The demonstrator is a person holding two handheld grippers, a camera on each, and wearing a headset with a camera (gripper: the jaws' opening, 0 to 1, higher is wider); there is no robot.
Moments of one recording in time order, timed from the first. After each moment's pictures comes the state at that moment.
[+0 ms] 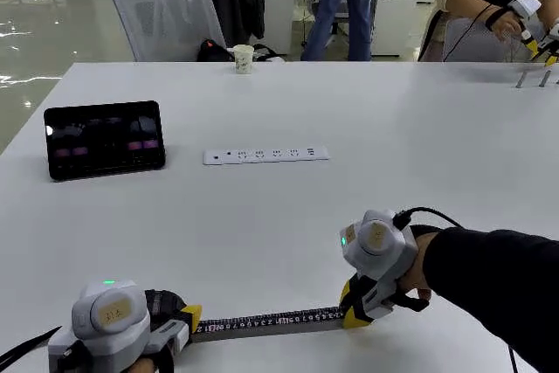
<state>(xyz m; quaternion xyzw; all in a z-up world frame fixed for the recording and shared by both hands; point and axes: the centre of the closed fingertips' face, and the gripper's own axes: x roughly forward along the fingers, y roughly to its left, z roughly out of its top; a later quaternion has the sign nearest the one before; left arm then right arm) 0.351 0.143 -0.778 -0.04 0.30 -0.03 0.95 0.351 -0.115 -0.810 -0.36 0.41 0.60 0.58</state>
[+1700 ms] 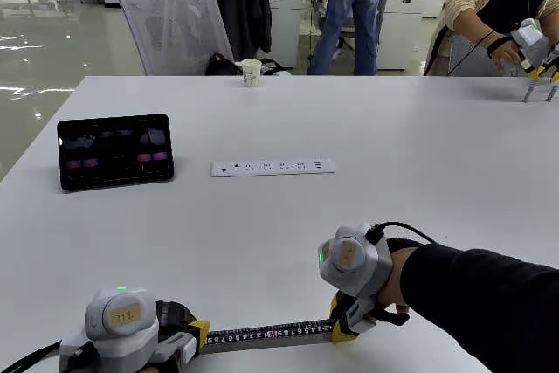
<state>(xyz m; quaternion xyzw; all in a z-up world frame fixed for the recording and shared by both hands) 0.350 0.142 -0.783 -0.04 0.33 -0.05 0.94 0.352 -0.089 -0.812 -0.40 0.43 0.57 0.57</state>
